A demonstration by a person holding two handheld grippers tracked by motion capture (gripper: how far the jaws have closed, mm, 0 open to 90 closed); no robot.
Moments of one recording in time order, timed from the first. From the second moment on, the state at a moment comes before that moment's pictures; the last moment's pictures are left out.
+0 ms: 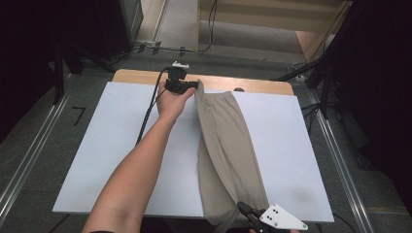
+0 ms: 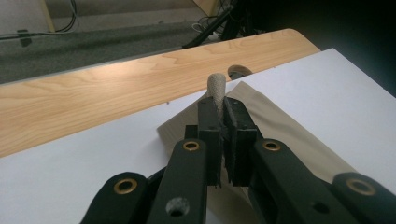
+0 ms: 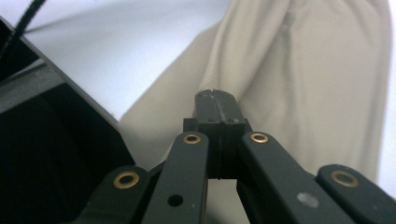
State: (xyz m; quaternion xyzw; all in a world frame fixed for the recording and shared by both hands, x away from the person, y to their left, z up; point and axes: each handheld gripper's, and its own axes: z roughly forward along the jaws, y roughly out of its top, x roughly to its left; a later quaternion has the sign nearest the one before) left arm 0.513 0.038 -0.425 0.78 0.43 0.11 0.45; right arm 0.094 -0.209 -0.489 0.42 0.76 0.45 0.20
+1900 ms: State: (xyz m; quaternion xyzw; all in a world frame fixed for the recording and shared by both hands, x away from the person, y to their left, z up) left arm 0.518 -0.026 -0.502 0.83 0.41 0.07 0.37; right arm 0.169 -0.153 -0.517 0.44 0.82 0.34 0.17
